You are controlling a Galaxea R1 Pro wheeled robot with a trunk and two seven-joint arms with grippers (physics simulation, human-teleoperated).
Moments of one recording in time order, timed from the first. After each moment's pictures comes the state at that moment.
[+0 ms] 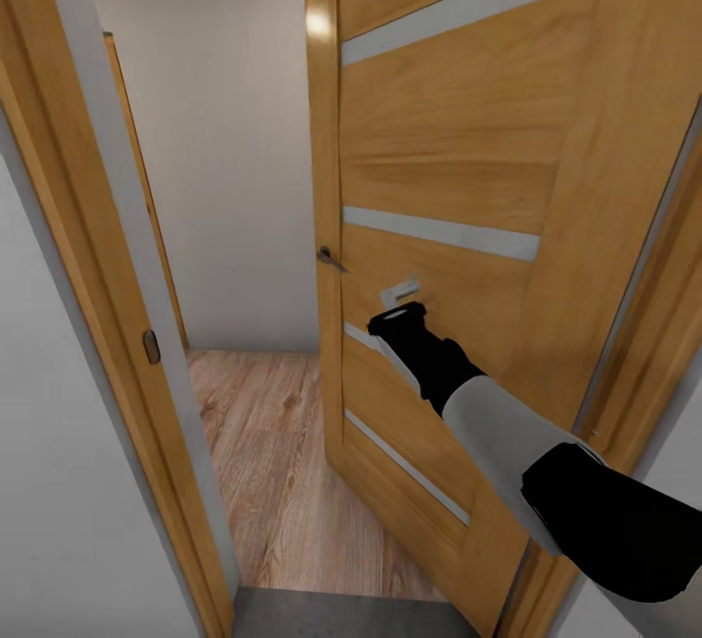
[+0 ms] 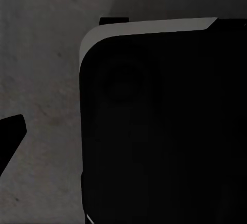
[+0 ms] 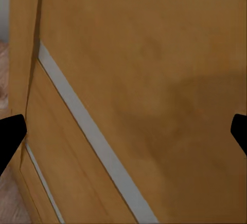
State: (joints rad) left arm 0.00 0.01 0.00 -0.07 0.01 -0.07 0.00; right arm -1.19 0.17 0.54 -0.57 -0.17 0.58 -0.35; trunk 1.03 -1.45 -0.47
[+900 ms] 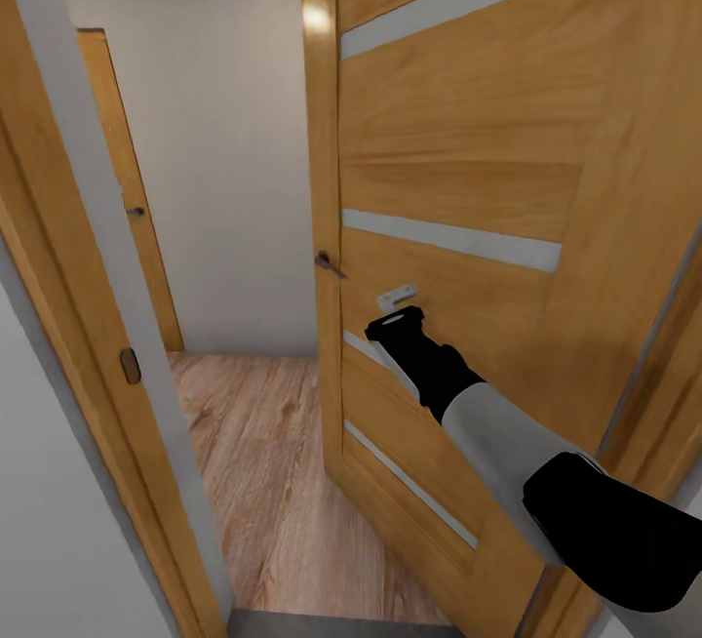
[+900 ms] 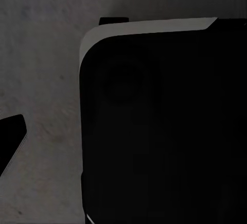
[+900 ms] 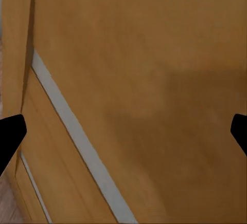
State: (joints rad) left arm 0.00 0.01 0.00 -0.07 0.01 -0.07 0.00; right arm -1.16 0.17 0.55 -0.61 -0.16 0.60 -0.36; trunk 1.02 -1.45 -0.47
